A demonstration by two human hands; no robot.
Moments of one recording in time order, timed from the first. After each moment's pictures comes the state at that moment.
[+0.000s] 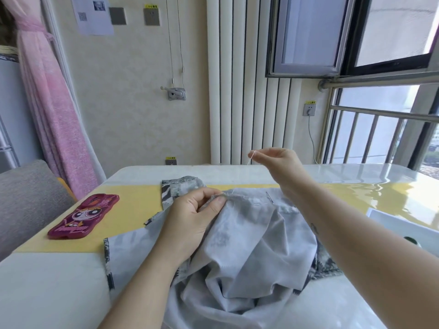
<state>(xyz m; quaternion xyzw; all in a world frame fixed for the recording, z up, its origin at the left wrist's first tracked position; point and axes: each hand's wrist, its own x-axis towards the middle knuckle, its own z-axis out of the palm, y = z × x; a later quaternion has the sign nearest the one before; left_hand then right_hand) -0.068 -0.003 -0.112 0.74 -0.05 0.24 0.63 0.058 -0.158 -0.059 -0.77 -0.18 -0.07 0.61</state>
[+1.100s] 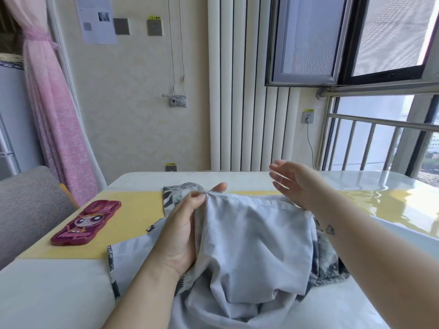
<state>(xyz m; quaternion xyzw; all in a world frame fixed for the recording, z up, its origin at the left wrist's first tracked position) -0.068 0.003 -0.109 0.42 -0.05 0.06 0.90 0.078 -0.185 -0.064 -0.58 -0.03 0.08 0.81</state>
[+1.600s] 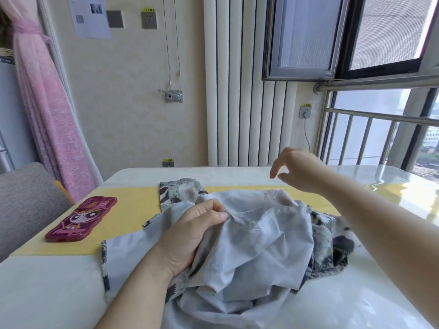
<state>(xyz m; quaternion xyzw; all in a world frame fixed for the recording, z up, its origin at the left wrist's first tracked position) -0.074 0.000 -0.115 0.62 -0.11 0.00 0.78 0.076 -0.206 -0.046 -0.94 -0.28 -0.17 0.07</state>
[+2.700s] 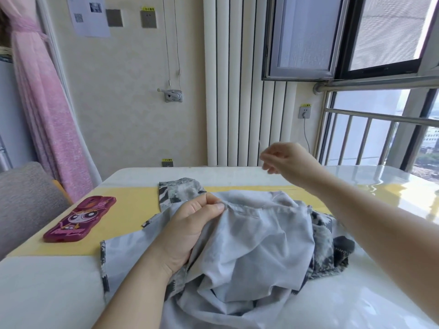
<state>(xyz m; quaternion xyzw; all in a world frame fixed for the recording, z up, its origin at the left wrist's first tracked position) -0.074 0.001 -0.109 0.60 -0.08 0.05 0.79 0.052 -0.182 -0.036 -0.87 -0.25 -0.13 0.41</state>
